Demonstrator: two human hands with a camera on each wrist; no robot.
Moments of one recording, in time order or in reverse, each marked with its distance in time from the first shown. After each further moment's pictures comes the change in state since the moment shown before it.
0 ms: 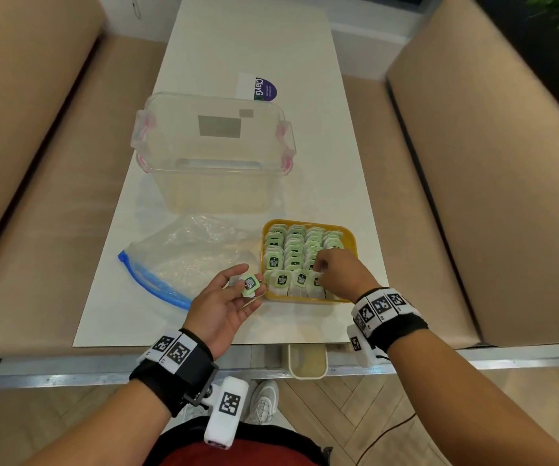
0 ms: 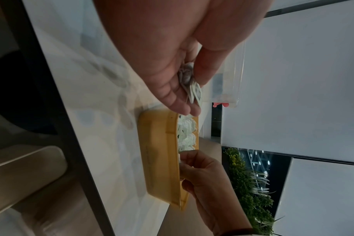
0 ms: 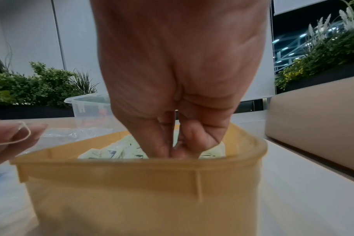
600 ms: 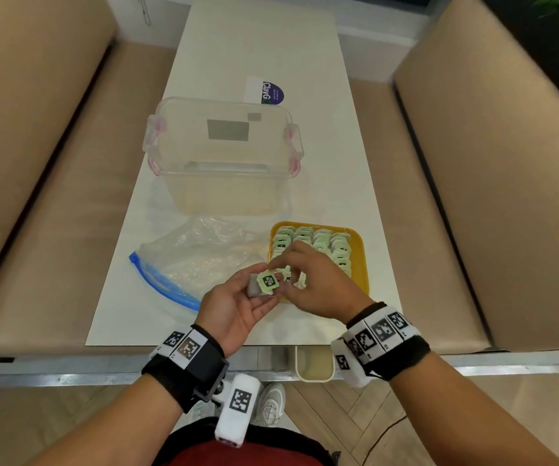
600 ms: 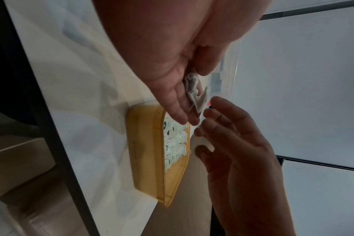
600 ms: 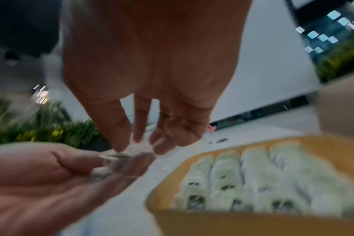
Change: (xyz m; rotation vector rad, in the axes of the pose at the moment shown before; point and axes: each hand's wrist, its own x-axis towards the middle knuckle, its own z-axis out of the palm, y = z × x) left_hand -0.002 0.005 0.012 -0.047 -0.056 -0.053; right_hand -0.042 -0.068 -0.004 0.295 0.096 -0.478
